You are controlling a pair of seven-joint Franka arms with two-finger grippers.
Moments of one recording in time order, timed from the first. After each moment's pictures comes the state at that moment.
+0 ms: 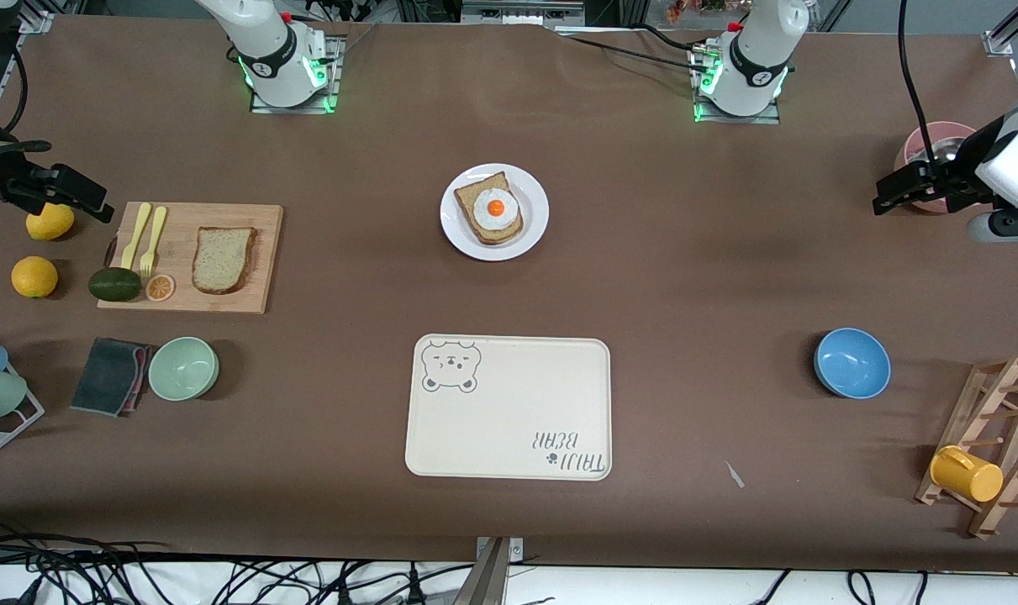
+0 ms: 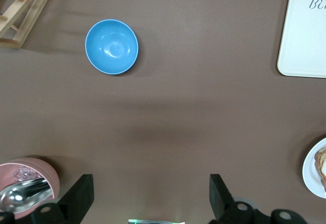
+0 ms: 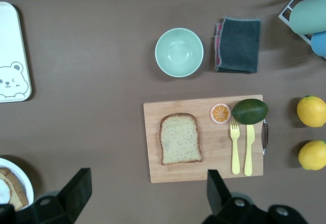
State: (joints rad) left arm -0.03 0.05 0.01 -1.54 -0.01 1.47 -0.07; right arm 0.01 -0.03 -0.06 -1.70 0.01 1.68 0.06
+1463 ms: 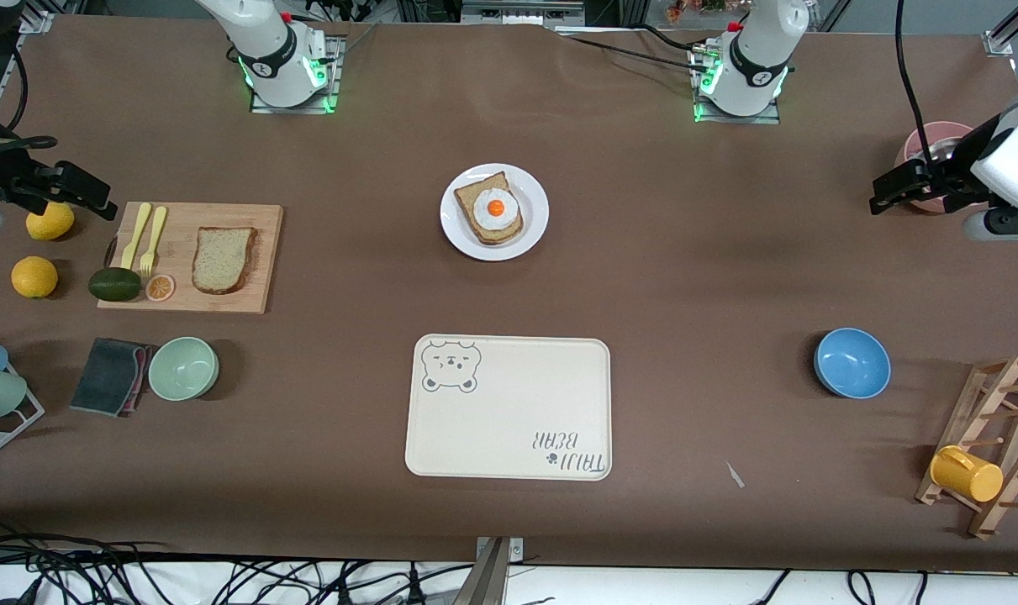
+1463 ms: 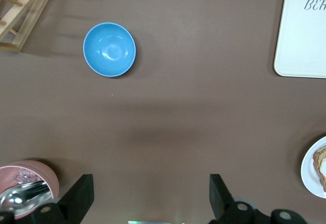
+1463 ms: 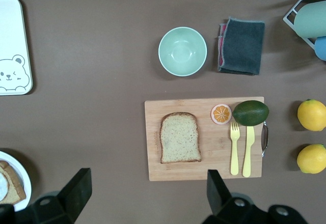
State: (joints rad) left arm -0.03 0.05 0.01 -1.53 -0.01 1.47 -0.07; right arm 0.01 -0.03 -0.05 -1.70 0.01 1.68 0.03
